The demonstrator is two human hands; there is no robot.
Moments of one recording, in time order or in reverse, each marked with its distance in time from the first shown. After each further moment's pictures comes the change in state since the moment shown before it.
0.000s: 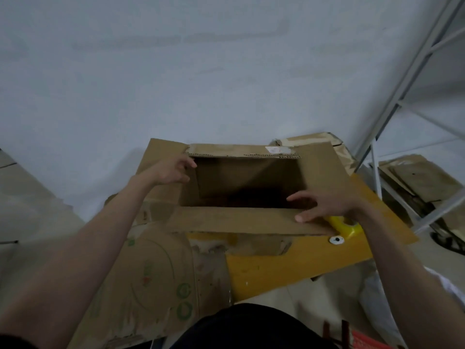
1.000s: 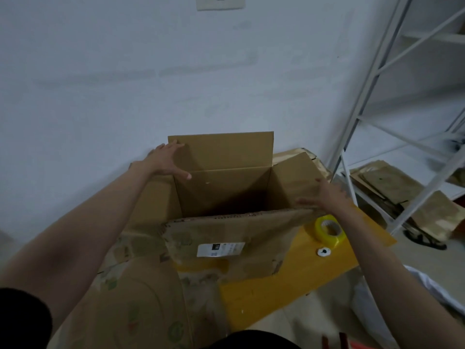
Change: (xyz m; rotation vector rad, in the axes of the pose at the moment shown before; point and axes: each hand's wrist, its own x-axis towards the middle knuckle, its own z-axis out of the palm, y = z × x) left_hand 0.108 0.034 -0.055 0.509 0.054 0.080; right_hand 0.010 0.009 -0.030 0.018 0.684 0.455
